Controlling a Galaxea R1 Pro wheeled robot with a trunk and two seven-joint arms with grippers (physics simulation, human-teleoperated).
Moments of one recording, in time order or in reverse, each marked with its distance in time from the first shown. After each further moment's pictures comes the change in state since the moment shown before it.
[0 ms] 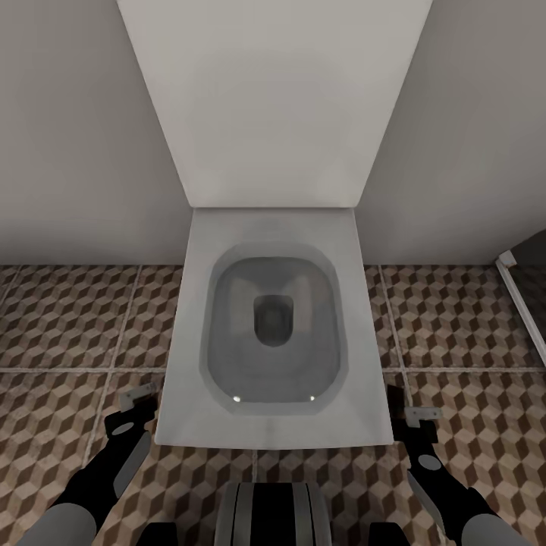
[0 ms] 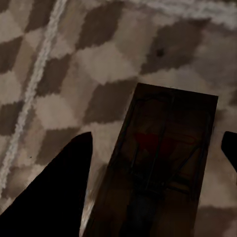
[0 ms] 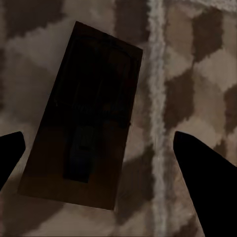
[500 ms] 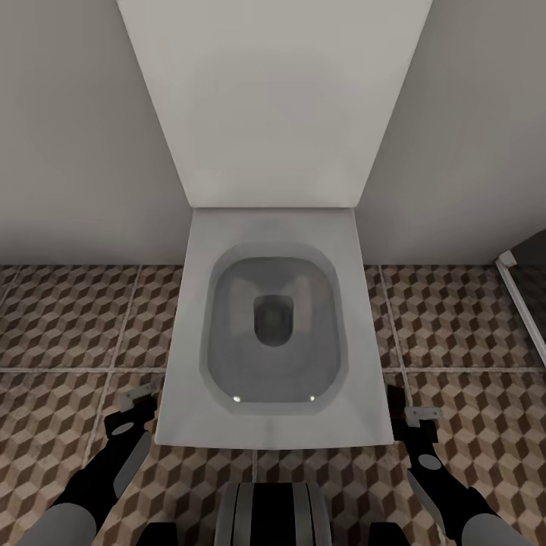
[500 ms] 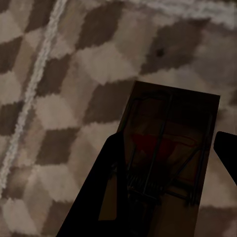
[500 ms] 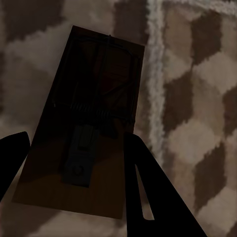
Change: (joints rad) left arm 0.000 0.000 -0.001 0.000 0.000 0.000 0.000; right arm 0.000 0.000 -0.003 -0.002 0.005 -0.001 0.001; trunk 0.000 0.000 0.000
